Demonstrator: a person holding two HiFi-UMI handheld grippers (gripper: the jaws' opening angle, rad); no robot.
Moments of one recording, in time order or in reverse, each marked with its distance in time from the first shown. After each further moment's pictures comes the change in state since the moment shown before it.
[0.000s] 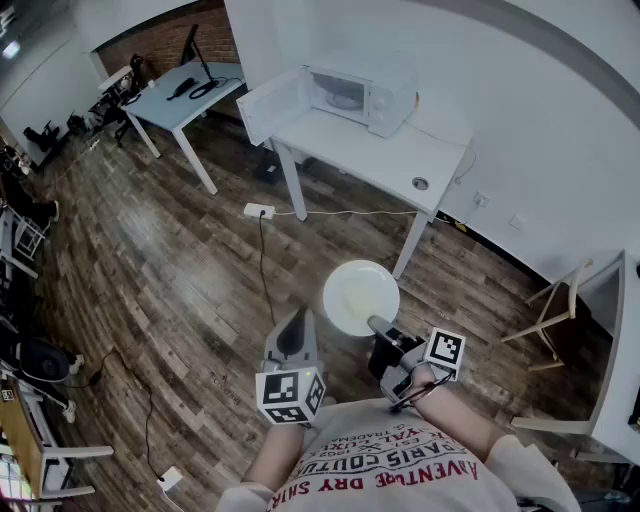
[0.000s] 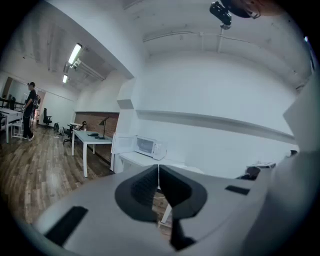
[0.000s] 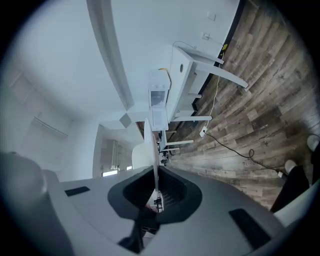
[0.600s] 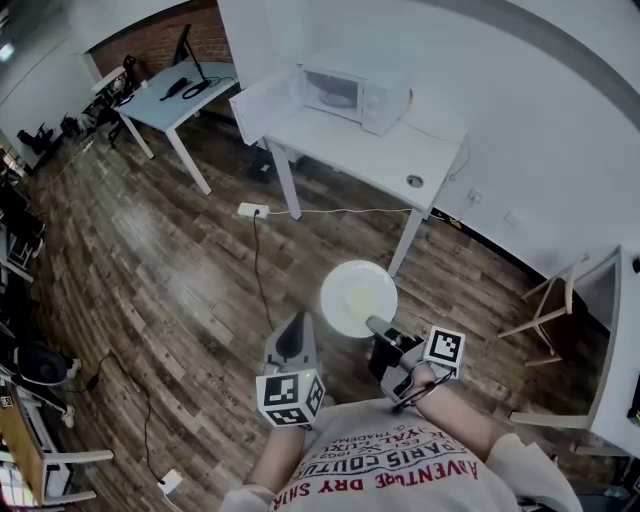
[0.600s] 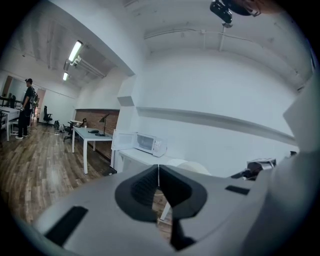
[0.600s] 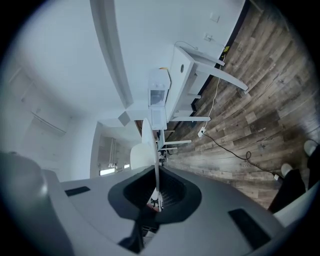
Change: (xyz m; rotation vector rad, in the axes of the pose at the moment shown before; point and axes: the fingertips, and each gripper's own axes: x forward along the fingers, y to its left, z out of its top) left arm -0.001 -0.001 -0.016 -0.013 0.029 0.000; right arm -0.006 -0.005 0.000 -0.029 0.012 -0.028
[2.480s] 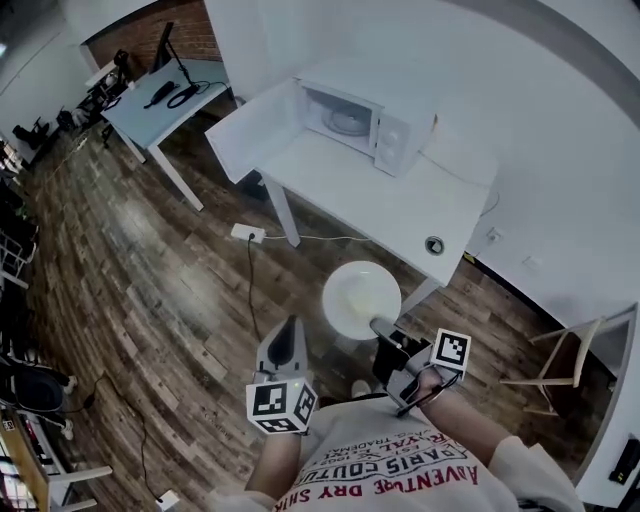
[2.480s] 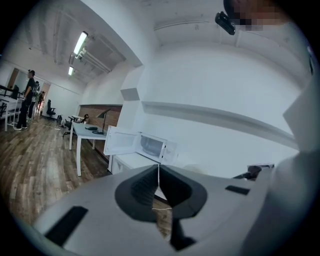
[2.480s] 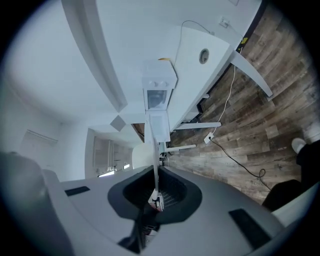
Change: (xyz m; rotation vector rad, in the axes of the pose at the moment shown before) left arm 0.258 0.069 0.054 -0.070 -0.020 0.040; right arm 0.180 0.019 0.214 0.020 0.058 0.004
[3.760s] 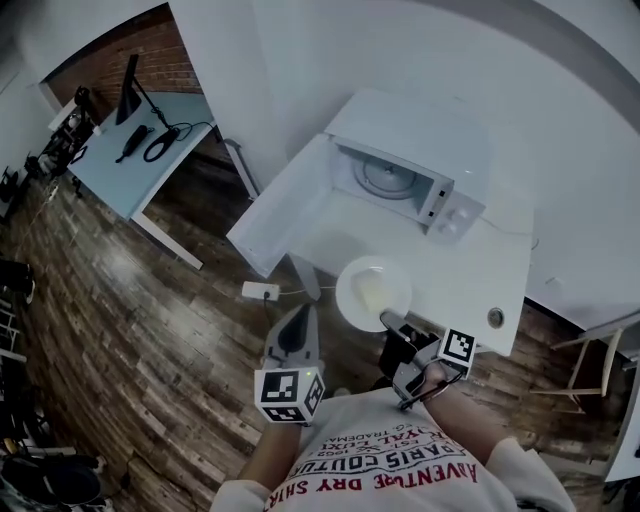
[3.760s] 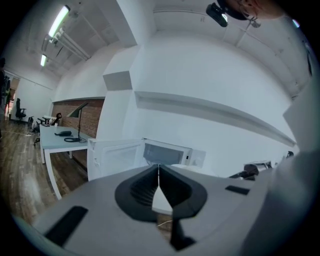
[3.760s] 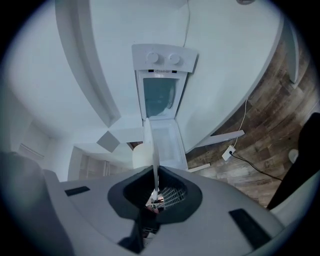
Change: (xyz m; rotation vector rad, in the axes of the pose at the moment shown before) left arm 0.273 0.195 0.127 0.117 0.050 -0.237; right arm 0.304 0.052 0.125 0.061 -0.239 0.021
